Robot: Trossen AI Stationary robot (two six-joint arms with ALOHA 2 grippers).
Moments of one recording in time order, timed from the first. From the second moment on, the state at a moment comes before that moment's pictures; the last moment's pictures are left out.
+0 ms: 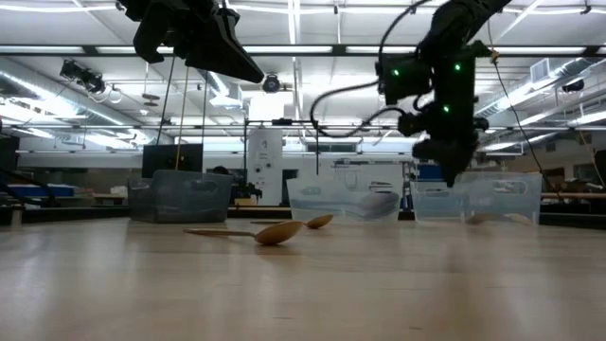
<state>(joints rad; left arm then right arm) -0.27 1.33 0.84 -0.11 -0.49 0.32 -0.29 1.57 0.98 -0.98 0.48 0.55</state>
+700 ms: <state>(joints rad) -0.27 1.33 0.84 -0.11 -0.49 0.32 -0.09 1.57 1.18 -0.79 0.48 0.45</state>
